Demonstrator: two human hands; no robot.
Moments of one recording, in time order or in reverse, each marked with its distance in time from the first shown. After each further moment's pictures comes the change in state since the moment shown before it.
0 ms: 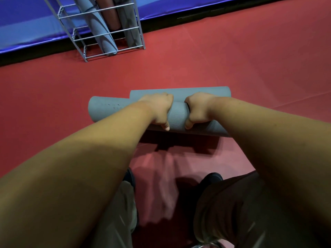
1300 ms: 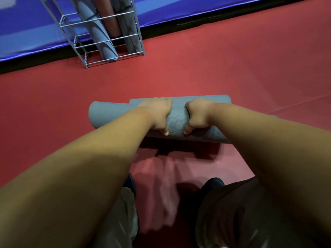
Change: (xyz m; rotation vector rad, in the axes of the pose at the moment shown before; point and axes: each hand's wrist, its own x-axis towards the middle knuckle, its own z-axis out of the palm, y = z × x) left_hand 0.000 -0.002 -0.001 0.020 0.014 -0.018; right_hand -0.001 0.000 0.000 0.020 0.004 0.011
